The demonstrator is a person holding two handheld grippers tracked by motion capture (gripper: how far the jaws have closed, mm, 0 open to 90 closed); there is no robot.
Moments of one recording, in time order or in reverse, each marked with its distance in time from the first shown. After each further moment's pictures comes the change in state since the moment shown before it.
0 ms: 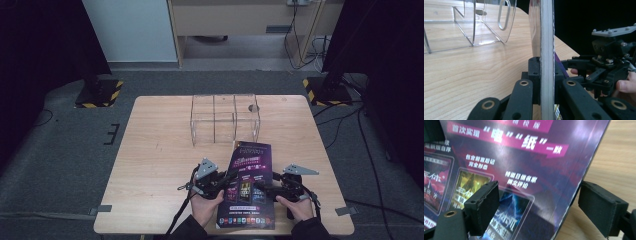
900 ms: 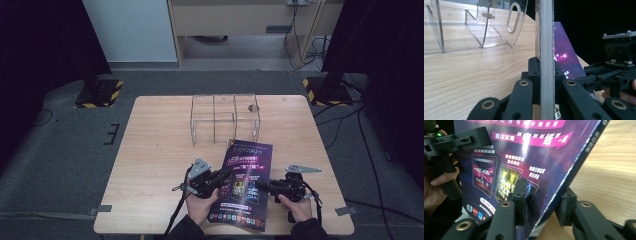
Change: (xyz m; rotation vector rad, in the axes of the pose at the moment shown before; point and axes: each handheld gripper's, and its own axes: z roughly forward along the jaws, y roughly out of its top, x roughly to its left) left arm 0.014 -0.004 -0.006 -0.039 0.019 -0.032; right arm 0.005 0.007 -0.011 0.034 0.204 0.109
